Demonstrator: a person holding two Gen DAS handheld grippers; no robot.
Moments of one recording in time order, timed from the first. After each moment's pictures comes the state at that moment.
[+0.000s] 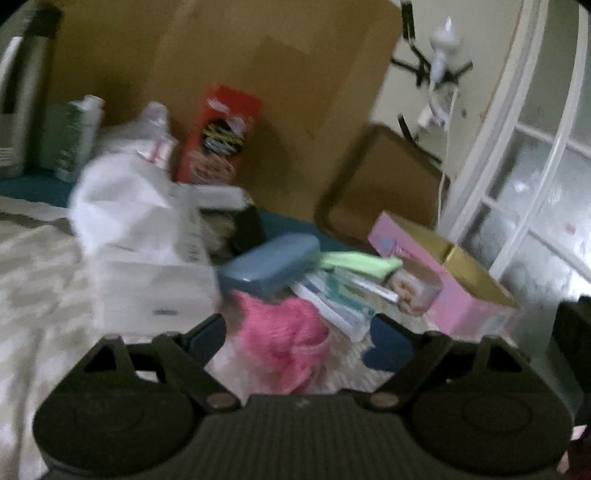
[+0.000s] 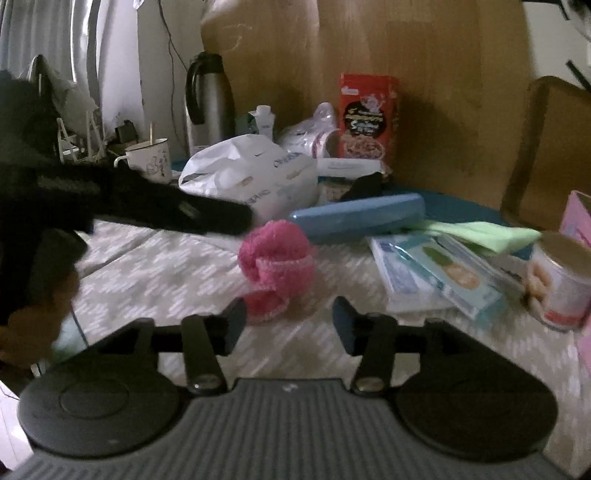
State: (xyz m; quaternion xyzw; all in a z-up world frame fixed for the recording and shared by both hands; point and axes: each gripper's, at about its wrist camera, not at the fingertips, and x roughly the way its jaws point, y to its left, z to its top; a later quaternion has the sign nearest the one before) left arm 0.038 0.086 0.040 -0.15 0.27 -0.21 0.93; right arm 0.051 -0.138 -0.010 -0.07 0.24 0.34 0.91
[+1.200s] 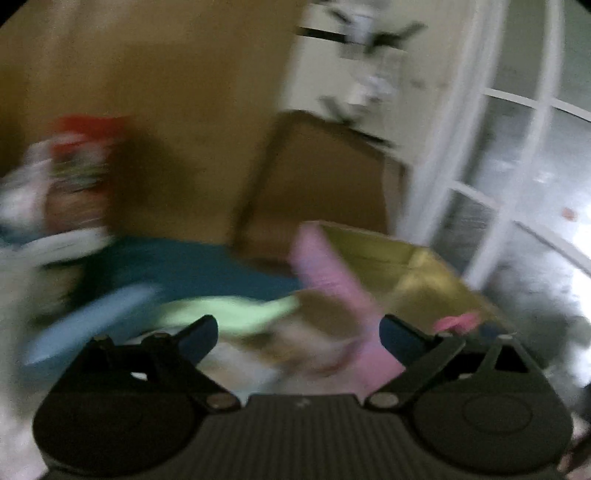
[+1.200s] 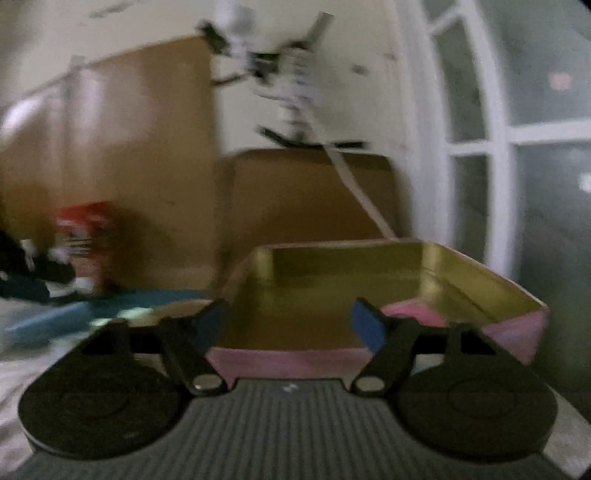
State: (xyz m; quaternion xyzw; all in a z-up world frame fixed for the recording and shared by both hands) left arm 0.084 -0.092 0.085 -0.10 0.26 -0.22 0.93; right arm 0.064 -0.345 0.007 0.02 0.06 0.04 1.00
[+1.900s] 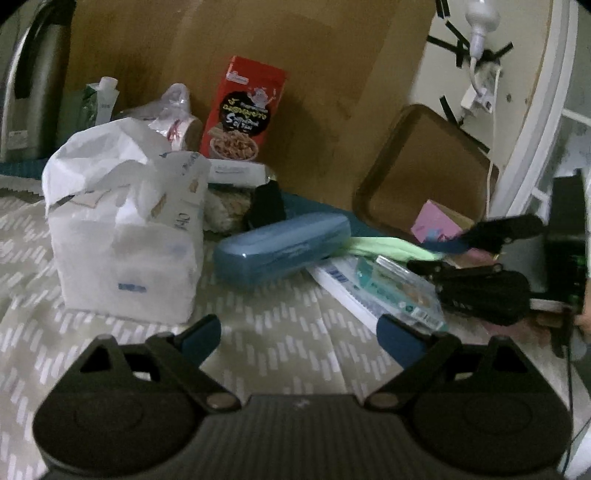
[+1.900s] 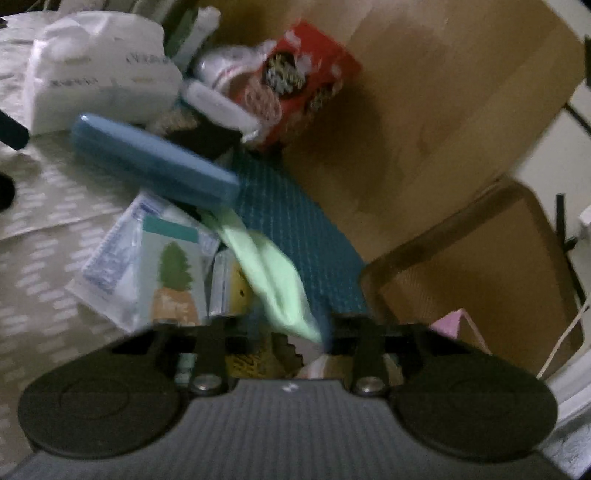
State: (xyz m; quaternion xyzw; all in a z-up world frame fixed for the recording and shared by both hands) left arm 0.057 0.033 0.013 -0.14 0.28 -0.12 0.94; right arm 0.199 -0.168 -0.003 -0.38 0.20 0.19 0.88
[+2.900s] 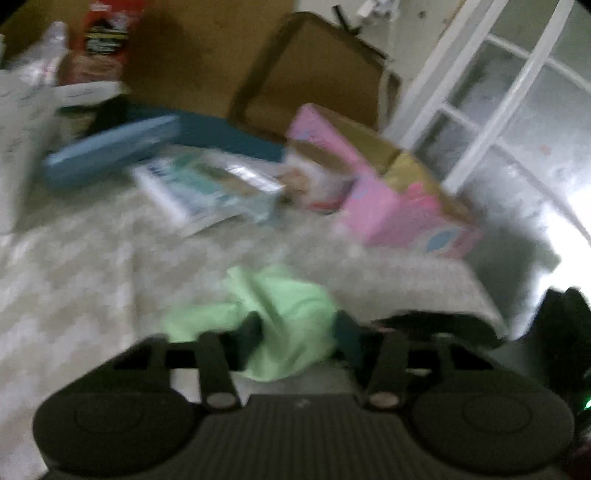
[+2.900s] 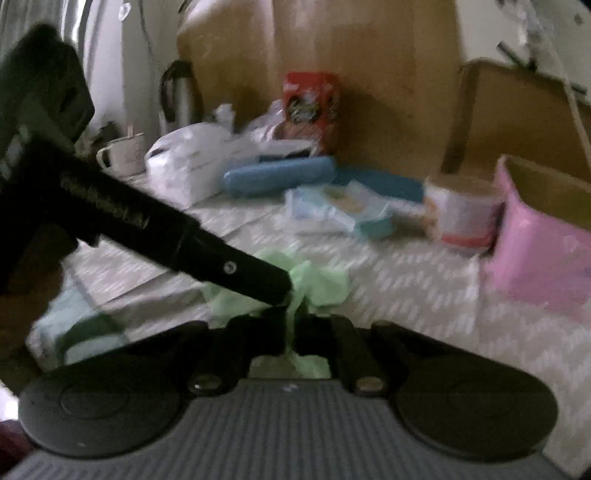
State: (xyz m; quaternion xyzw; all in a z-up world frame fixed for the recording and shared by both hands) left arm 0.026 -0.054 0.022 -0.13 0.39 -0.28 0.87; right arm 0.033 -0.258 -0.043 -0.07 0.18 0.31 0.93
